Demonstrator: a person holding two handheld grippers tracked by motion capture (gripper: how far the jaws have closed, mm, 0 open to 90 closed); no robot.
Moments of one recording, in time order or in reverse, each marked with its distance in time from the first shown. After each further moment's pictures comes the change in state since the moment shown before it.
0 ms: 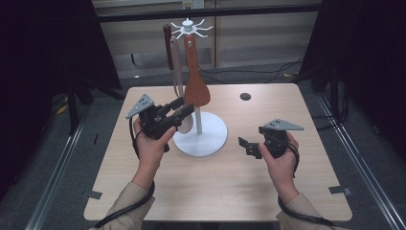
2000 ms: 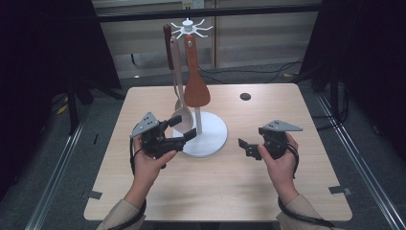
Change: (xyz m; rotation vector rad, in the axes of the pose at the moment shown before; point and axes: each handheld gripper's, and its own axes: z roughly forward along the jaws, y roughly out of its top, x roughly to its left) left arm -0.015 -0.036 -0.019 0.103 -0.034 0.075; right arm 0.001 -0.002 0.000 0.010 -0.001 -0.014
